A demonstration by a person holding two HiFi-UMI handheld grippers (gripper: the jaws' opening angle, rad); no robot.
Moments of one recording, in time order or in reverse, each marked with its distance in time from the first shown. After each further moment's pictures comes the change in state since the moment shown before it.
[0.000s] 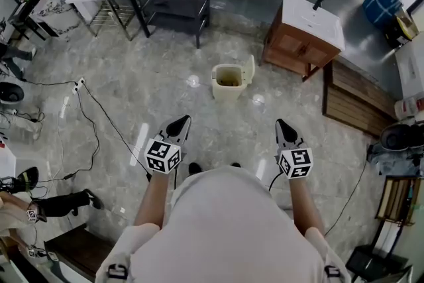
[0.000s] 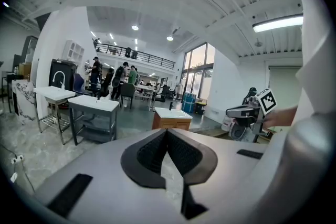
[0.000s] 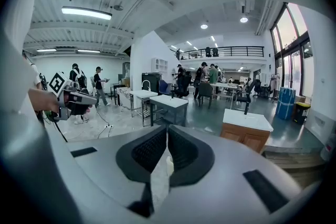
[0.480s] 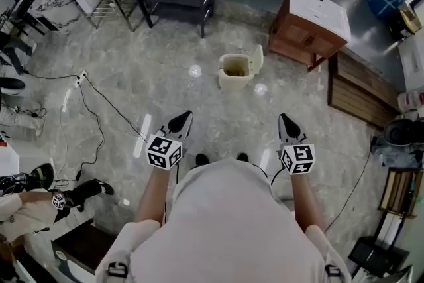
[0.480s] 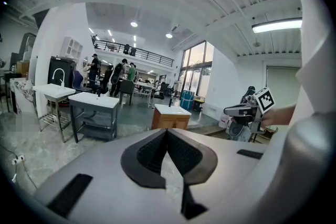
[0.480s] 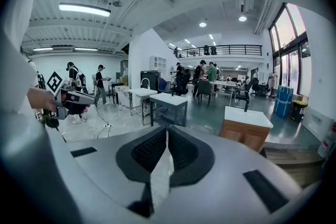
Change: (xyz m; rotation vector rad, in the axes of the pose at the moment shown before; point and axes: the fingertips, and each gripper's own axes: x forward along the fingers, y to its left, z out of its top) left arm -0.031 0.032 -0.012 -0.002 0.032 -0.029; right arm 0.011 0.046 -0.003 0.011 0.025 -0.029
